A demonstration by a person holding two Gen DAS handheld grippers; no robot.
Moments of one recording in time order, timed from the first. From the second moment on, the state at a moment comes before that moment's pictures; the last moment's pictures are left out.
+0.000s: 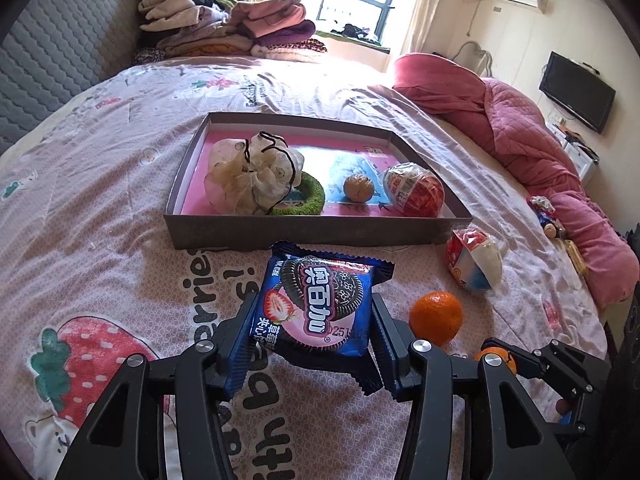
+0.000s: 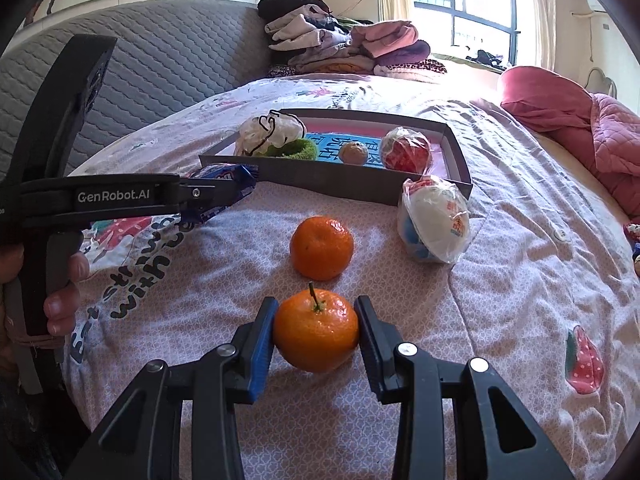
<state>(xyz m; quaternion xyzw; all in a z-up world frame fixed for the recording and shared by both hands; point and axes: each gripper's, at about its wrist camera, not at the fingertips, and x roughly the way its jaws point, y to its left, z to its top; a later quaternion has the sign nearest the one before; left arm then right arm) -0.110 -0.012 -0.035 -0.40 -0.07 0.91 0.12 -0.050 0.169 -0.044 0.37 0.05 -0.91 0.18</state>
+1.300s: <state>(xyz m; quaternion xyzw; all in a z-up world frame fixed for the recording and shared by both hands) -0.102 -0.021 0.027 -0.33 -0.07 0.94 0.08 -0.097 0.145 0.036 0.27 0.07 -0.94 0.20</state>
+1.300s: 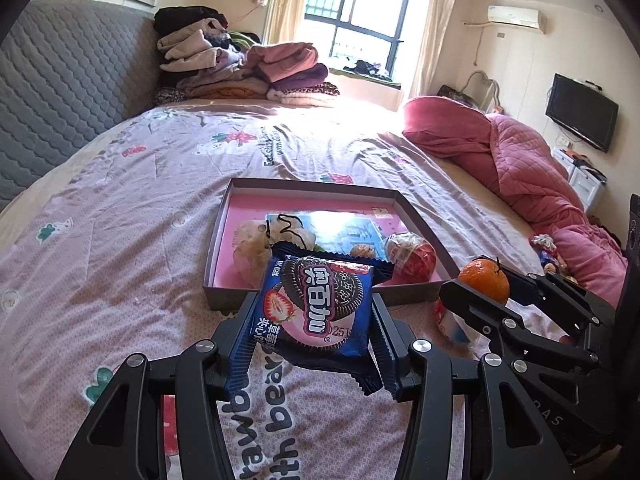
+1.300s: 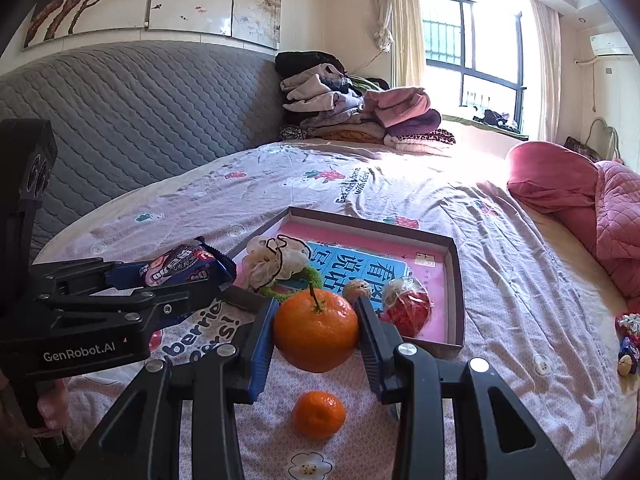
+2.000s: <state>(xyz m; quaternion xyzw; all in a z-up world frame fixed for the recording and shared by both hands) -0.142 -0.022 0.033 -0.33 -0.05 0.94 0.06 -0.147 0.146 0.051 0.25 0.09 -0.94 0.19</state>
